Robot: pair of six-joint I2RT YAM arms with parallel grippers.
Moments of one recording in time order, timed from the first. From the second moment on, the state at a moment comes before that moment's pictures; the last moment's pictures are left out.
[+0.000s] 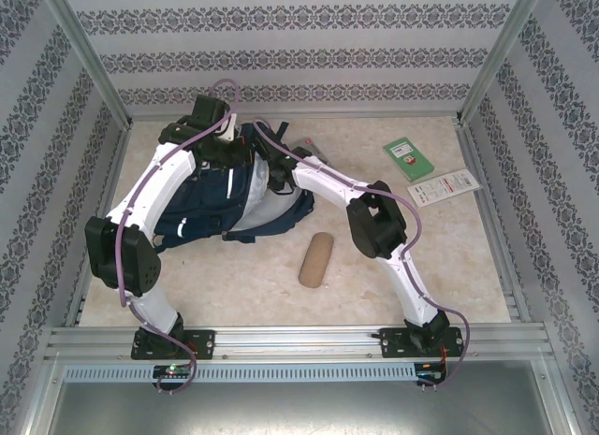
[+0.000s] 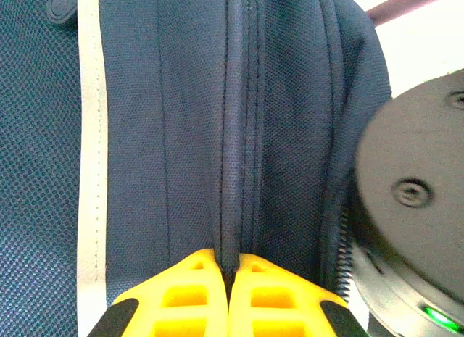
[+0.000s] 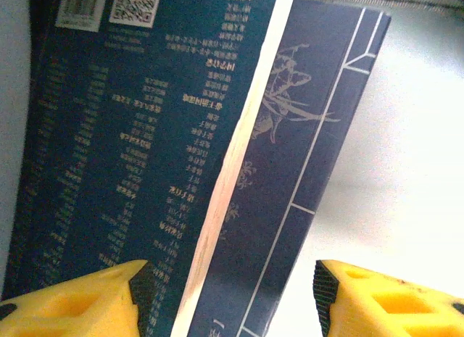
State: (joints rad) left arm -0.25 1.71 1.66 -0.90 0.29 -0.38; right arm 0.71 2.38 2.06 -0.58 -0.13 0.85
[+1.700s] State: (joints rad) left arm -0.21 1.58 1.50 -0.90 0.17 -0.30; right arm 0.29 1.67 1.25 -0.41 -0.11 0.72
